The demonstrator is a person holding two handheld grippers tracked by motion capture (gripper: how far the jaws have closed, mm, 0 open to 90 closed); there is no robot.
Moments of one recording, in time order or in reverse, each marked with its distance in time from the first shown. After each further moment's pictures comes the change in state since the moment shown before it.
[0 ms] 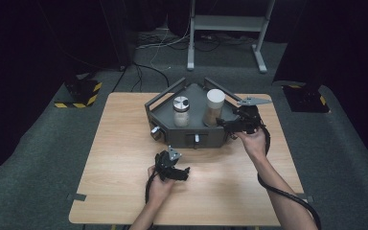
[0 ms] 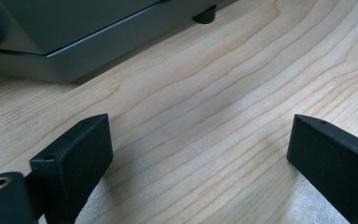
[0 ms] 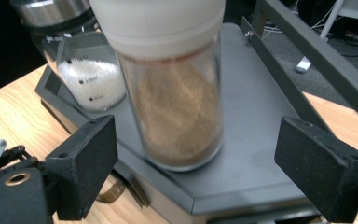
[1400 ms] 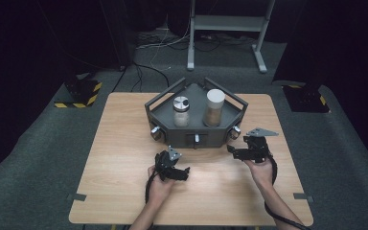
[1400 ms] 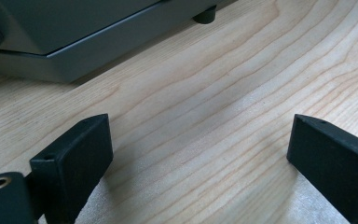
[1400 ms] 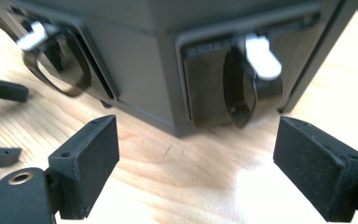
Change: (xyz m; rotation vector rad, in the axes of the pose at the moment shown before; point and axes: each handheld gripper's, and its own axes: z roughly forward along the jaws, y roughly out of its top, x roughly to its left) left arm 0.000 0.000 0.000 0.001 0.001 0.004; right arm 0.007 -0.093 -0.008 0.087 -0.090 0.078
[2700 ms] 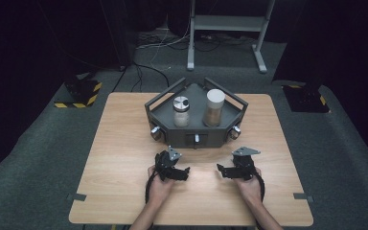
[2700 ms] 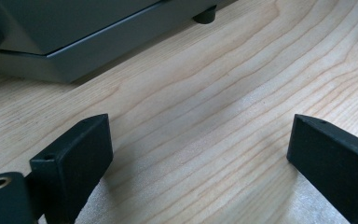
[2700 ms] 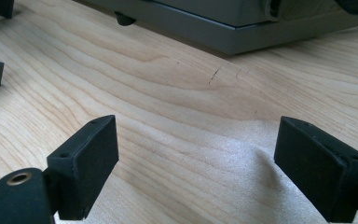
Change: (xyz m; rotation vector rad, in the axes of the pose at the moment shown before) left arm 0.000 0.000 0.000 -0.001 -0.001 -0.003; right arm 0.035 -0.042 0.034 0.104 0.003 -0.049
